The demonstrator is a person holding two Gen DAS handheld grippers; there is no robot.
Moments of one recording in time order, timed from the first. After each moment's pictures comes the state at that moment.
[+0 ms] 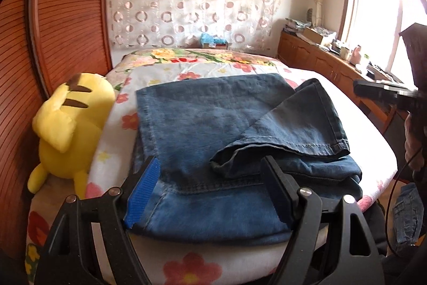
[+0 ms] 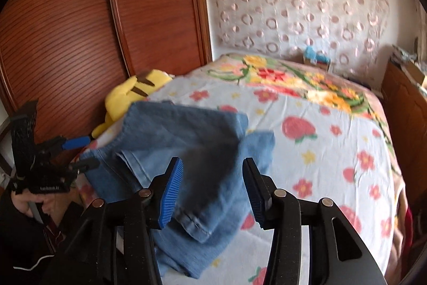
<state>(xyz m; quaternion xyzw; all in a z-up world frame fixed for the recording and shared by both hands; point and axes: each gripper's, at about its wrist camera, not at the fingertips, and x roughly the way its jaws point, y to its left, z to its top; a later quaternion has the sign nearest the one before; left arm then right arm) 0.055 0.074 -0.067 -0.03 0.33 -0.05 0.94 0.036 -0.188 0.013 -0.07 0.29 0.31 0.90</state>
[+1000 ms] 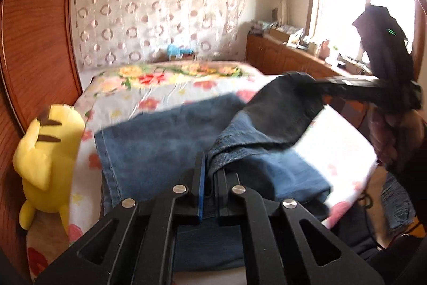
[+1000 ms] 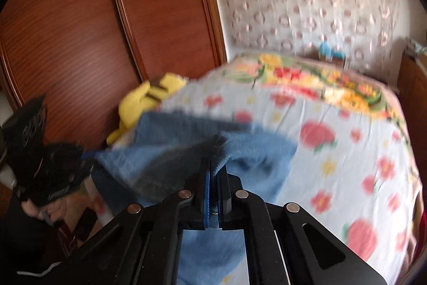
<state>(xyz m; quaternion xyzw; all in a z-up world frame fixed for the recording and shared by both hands) 0.055 0.037 -0.020 0.00 0.29 -0.14 0.95 0.065 -0.145 0.099 -0.04 0.28 0.35 0.89</state>
